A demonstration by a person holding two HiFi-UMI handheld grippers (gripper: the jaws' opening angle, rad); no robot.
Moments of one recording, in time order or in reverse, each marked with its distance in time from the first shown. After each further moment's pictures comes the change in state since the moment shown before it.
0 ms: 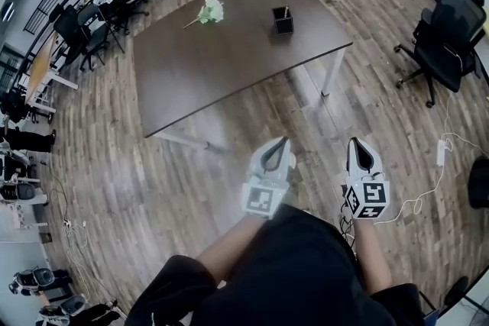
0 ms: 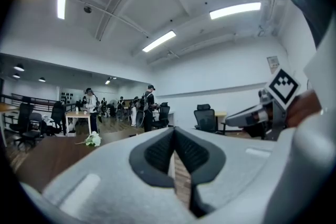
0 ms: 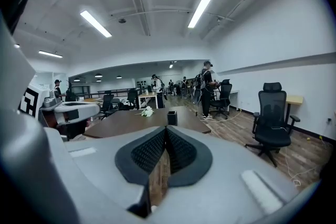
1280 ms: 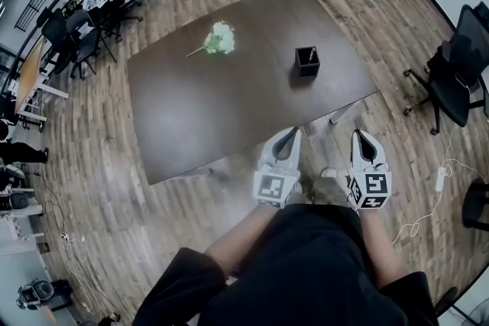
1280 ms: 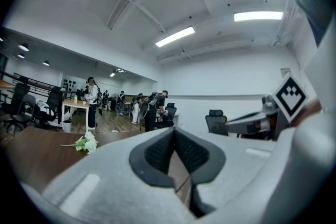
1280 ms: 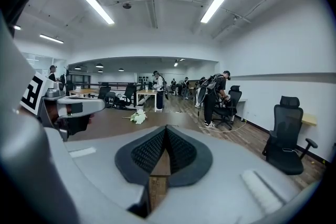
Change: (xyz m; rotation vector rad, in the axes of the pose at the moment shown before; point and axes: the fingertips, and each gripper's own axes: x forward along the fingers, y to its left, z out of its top) left arm 0.241 0.273 -0.002 -0.108 0.014 -0.002; right arm 0.346 -0.006 0.113 -0.112 0.022 -0.009
